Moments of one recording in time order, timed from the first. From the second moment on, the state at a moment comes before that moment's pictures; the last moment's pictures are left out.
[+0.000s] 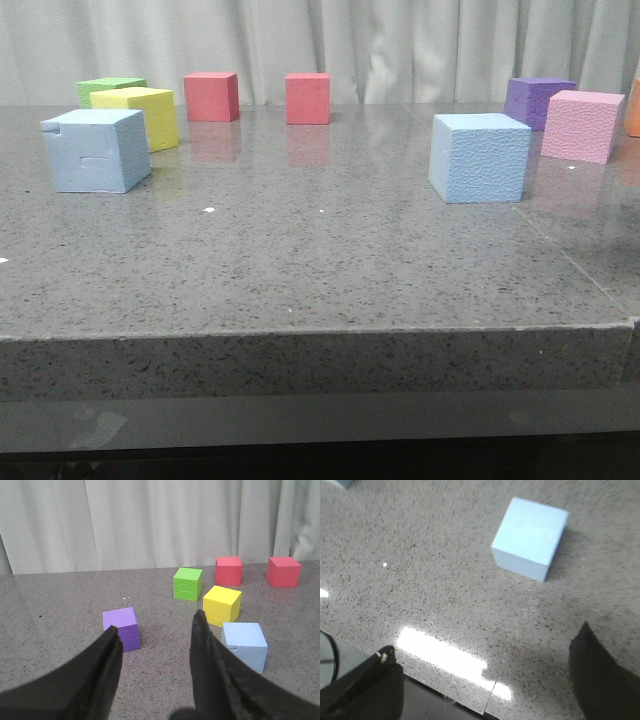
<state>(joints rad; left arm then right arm) -0.04 0.39 -0.73 0.10 0.56 -0.04 0.24 1.26 -1.29 0.27 1.09 -0.11</state>
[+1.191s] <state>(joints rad) -0.04 0.39 -0.73 0.10 0.56 -0.04 0.33 1.85 -1.62 0.01 1.01 0.32</state>
